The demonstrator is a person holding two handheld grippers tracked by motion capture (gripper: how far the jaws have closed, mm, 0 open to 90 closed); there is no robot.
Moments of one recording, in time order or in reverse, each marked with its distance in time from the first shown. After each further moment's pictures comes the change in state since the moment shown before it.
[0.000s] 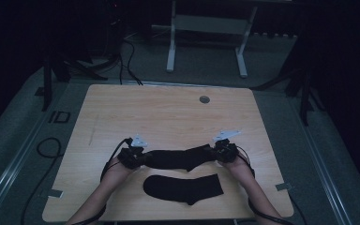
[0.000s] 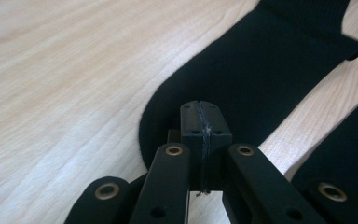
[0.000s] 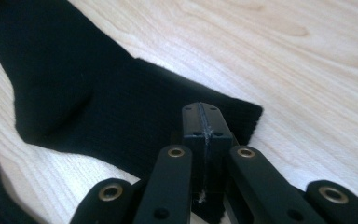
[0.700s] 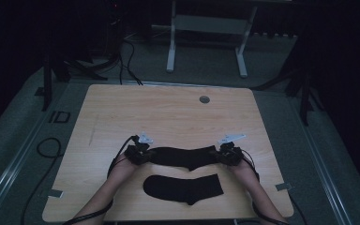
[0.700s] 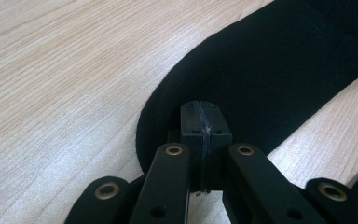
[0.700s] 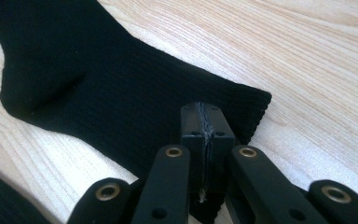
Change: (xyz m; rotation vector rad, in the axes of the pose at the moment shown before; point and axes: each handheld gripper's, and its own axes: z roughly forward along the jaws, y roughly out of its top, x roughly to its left) left arm 0.005 0.010 0.021 0.012 0.011 -0.006; right arm -0.011 -0.019 -0.004 0.012 -0.004 0.040
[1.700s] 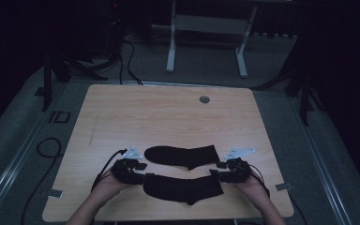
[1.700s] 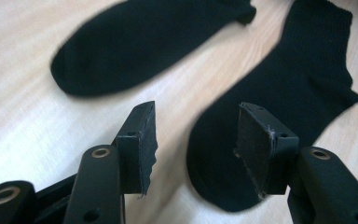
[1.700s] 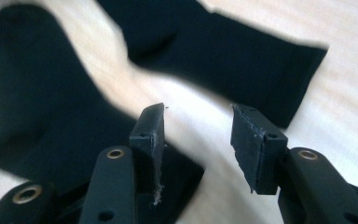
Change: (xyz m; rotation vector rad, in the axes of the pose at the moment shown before) left arm -0.032 -0.042 -0.061 -0.021 -0.166 0.008; right arm 0.042 -0.031 -0.048 -0.010 0.073 -0.024
